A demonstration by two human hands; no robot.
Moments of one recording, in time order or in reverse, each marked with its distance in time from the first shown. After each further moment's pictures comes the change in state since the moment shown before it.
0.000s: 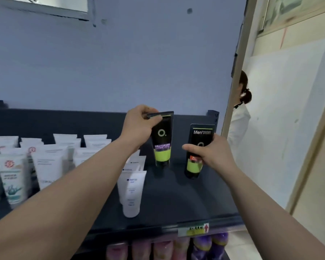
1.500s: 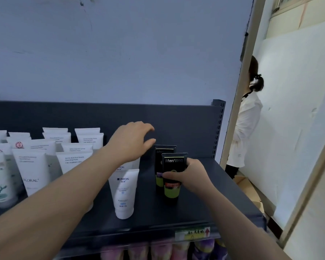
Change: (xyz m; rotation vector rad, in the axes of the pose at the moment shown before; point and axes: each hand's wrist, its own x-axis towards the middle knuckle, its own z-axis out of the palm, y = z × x) left_hand 0.006 -0.058 0.000 1.145 -0.381 0.264; right_hand -0.006 0.074 0.065 0.073 -0.365 0.104
